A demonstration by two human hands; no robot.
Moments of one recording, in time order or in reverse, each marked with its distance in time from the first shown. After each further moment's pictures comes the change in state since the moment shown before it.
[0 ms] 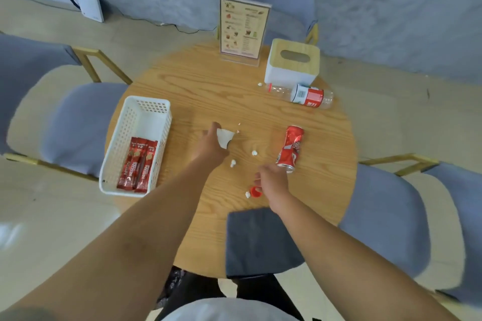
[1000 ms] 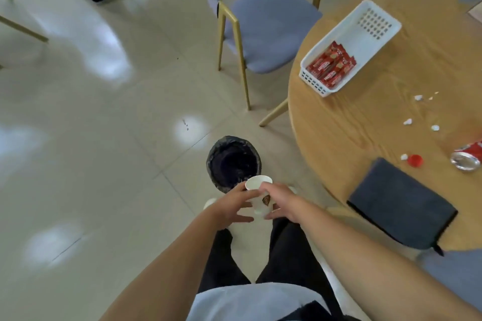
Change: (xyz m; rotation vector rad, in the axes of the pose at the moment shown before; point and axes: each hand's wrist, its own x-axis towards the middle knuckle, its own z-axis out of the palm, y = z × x) left_hand -0.378 -0.323 0.057 -1.265 -0.213 -0.632; right_hand -0.187 0.244 0.171 -0.860 -0.754 0.259
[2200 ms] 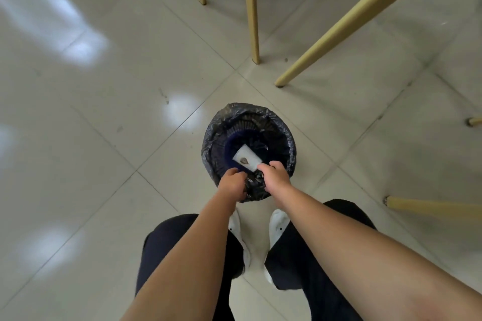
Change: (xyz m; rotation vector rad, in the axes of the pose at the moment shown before) left_hand 0.371 -0.121 -0.181 -0.023 0.411 -0.108; right_hand 0.421 0.077 0.092 0.208 0.304 -0.010
